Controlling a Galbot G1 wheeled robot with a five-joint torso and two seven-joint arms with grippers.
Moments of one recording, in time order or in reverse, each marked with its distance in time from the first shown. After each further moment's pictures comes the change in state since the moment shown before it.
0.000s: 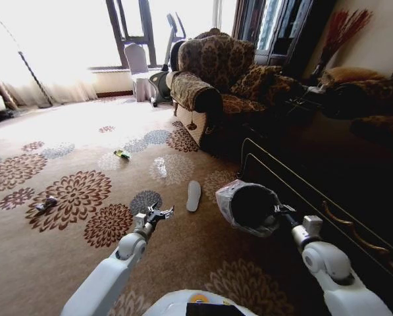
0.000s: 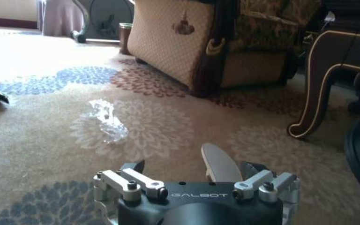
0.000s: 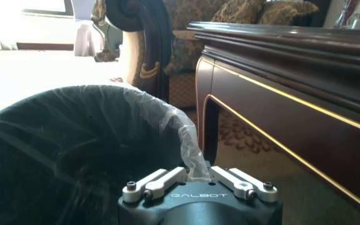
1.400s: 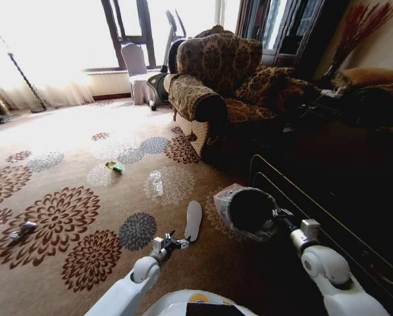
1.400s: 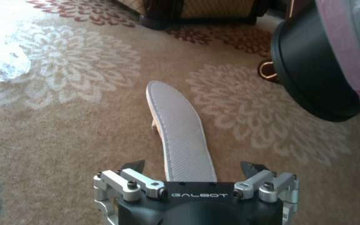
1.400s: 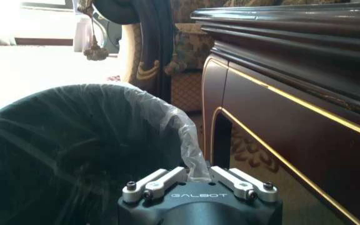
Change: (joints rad) left arm -0.034 -0.097 0.269 0.231 0.044 -0.034 0.044; right arm -0.021 -0.007 -0.004 -0.002 -0.005 0.000 -0.015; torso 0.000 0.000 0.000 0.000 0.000
